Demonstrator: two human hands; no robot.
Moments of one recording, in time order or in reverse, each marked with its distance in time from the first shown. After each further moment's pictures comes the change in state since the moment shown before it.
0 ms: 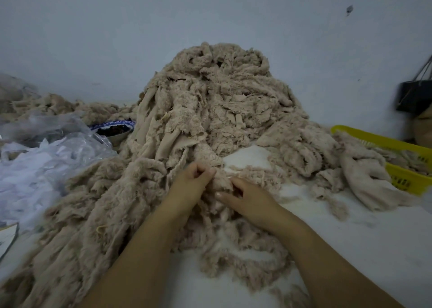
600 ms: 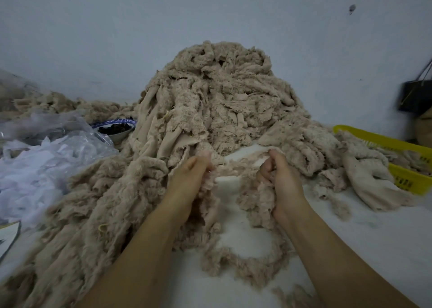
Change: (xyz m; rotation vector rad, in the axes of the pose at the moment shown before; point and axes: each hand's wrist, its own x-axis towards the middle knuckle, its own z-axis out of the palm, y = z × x) left_hand -0.006 0.010 -0.003 -0.086 0.048 -0.005; right_hand -0.003 -0.016 -0.025 1.074 0.511 0.204
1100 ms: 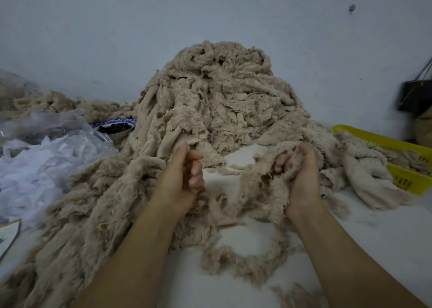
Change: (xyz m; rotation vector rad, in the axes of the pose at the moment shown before) left_hand 0.005 0.003 -0.010 -0.724 -0.112 -0.115; right_hand -0.004 -0.015 -0.014 0.349 -0.050 -0.010
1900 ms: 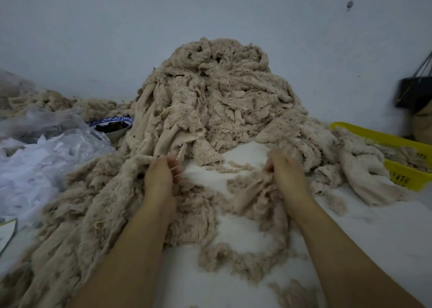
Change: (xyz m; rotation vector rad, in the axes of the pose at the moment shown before) left_hand 0.023 0.000 -0.021 0.294 0.602 0.055; right_hand 0.016 0.005 -0.012 -1.007 0.089 -0.265
